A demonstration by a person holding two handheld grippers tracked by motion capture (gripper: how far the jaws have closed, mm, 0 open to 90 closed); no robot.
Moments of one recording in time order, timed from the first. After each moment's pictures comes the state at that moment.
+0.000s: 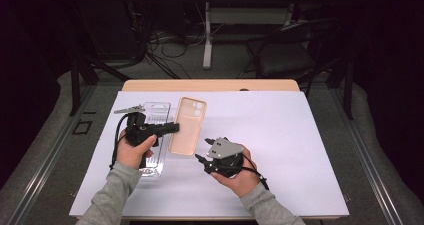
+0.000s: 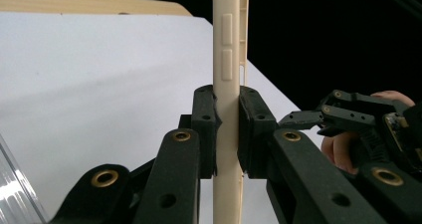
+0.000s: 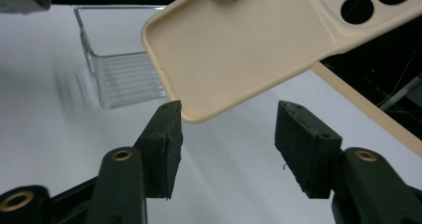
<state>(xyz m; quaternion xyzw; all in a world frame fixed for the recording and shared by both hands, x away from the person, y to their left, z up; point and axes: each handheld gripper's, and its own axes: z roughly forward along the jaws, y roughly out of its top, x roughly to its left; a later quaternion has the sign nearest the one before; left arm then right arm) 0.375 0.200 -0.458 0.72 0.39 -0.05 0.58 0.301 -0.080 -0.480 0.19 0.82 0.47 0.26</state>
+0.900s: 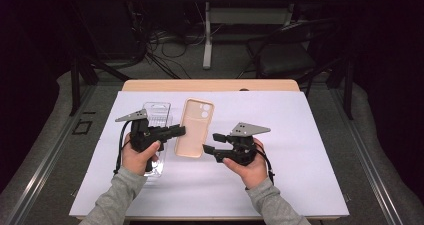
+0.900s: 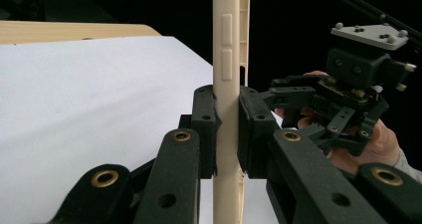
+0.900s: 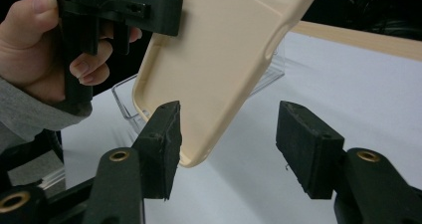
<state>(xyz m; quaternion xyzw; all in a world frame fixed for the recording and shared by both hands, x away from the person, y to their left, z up) 0.360 0.185 -0.461 0.71 0.33 -0.05 0.62 0.328 -0.118 -0.475 0.32 0.76 0.57 0.08</state>
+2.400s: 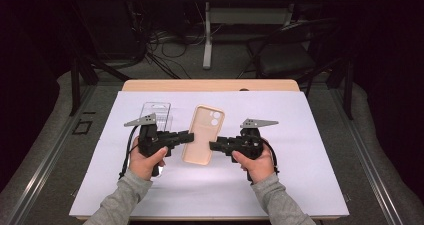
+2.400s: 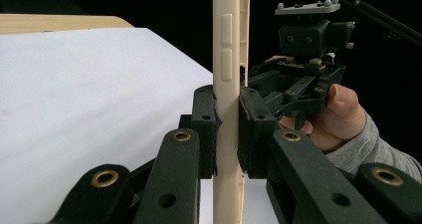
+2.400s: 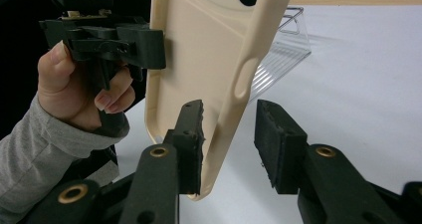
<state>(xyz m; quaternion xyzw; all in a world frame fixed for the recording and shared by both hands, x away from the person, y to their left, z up) 0.352 0.166 -0.467 0.72 0.29 -0.07 0.62 0.343 -0.139 -0.480 0.35 0.73 0.58 -0.03</state>
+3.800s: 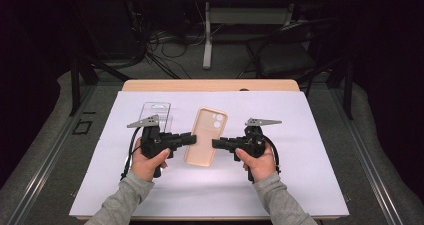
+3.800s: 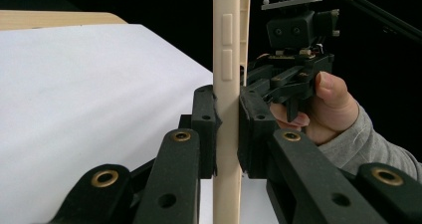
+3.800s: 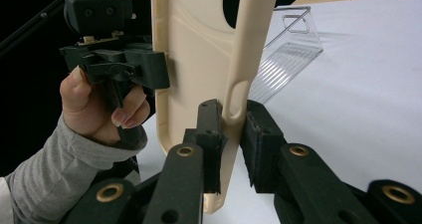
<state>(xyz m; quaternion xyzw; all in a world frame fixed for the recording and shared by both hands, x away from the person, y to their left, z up) 0.350 0.160 -0.470 0.73 0.29 -0.08 0.62 0.348 -0.147 -0.484 0.37 0.71 0.60 -0.08</state>
